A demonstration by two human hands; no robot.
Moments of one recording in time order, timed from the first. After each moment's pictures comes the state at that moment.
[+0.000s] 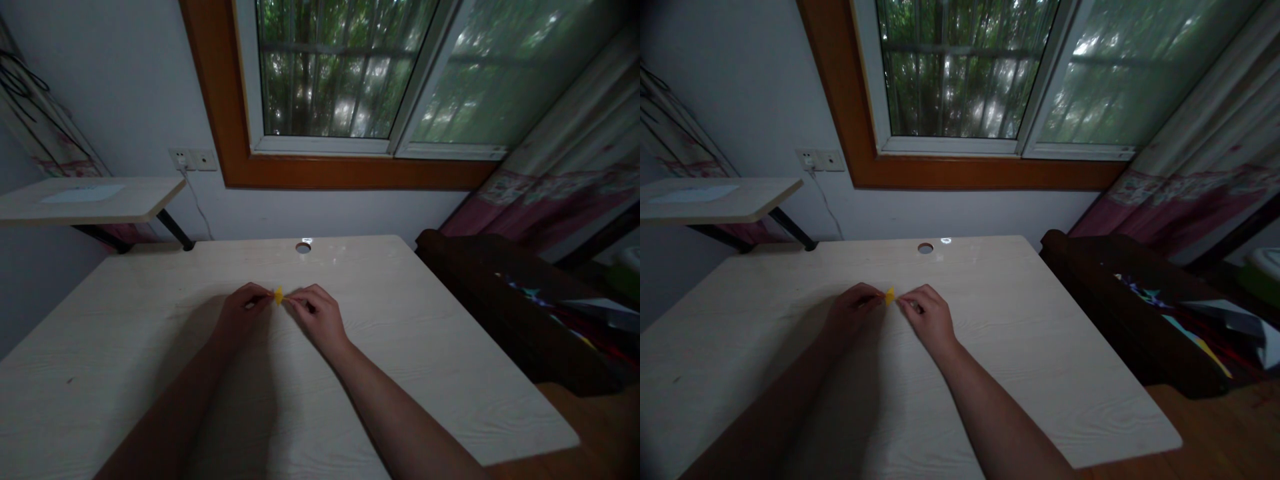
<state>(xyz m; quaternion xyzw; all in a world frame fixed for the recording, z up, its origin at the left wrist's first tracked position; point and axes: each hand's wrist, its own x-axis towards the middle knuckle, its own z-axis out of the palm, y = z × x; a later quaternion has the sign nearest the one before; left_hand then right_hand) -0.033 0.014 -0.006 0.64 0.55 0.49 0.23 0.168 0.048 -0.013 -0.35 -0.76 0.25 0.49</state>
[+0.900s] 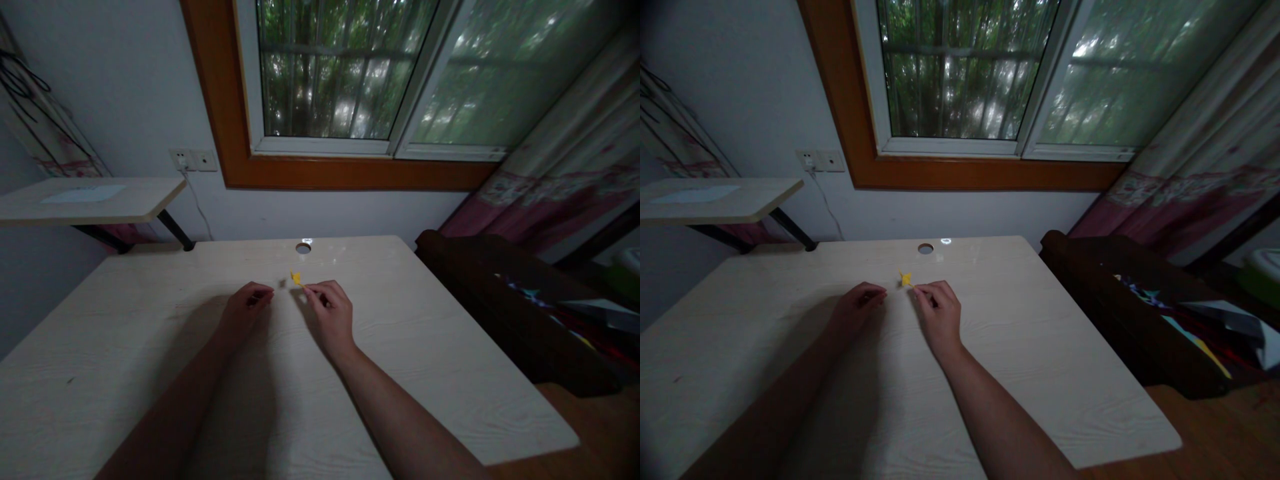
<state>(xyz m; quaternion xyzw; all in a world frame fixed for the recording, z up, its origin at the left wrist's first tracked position) -0.036 0.022 -0.021 0.62 0.56 0.49 0.24 0.174 0.046 -0.001 -0.41 -0.67 0.24 0.57</state>
